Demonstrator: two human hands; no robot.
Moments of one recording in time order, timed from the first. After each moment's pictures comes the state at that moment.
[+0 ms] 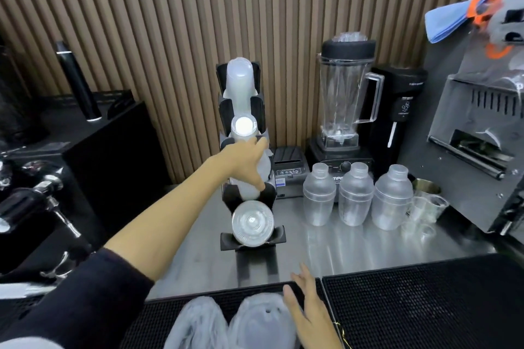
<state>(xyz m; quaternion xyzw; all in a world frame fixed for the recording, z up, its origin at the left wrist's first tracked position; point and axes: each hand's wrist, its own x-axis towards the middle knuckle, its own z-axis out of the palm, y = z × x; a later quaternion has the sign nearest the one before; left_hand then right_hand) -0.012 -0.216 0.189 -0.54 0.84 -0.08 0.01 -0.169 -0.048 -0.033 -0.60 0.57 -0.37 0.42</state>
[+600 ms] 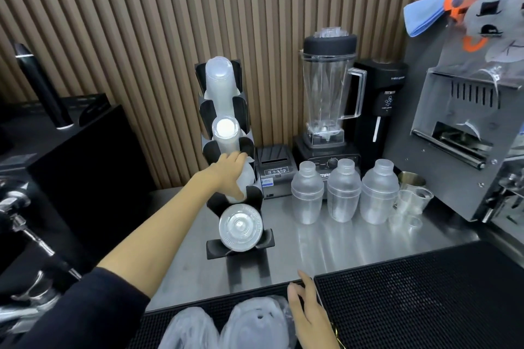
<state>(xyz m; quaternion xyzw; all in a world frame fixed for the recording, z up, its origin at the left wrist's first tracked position) -0.002 -0.252 0.148 -0.56 0.82 -0.03 0.05 -0.175 -0.048 -0.029 -0.53 0.62 -0.39 0.43</state>
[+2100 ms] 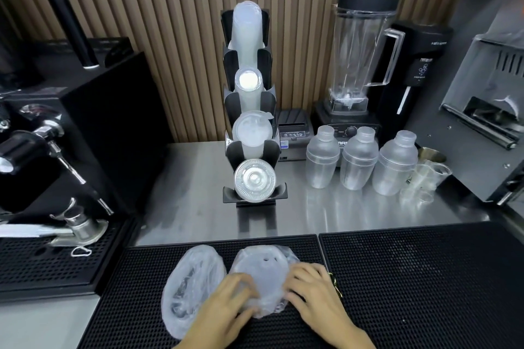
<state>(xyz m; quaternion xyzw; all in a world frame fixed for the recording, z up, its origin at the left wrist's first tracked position) 0.029 0.004 -0.090 -0.44 0.85 0.07 -0.29 -0.203 -0.030 -0.082 -0.87 0.43 -0.23 0.10</state>
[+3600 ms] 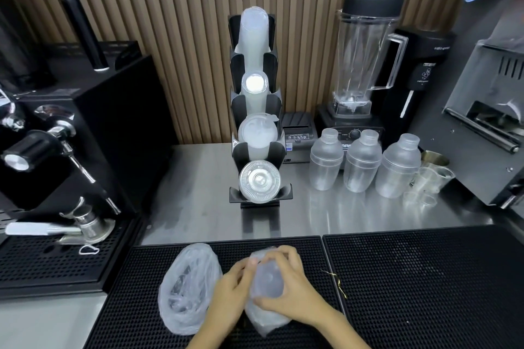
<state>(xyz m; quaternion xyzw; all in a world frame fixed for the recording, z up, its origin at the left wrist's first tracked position) 0.000 -0.006 -0.062 -0.65 0.62 0.28 -0.34 -0.154 -0.032 -0.051 -0.76 0.48 -0.25 0.37</state>
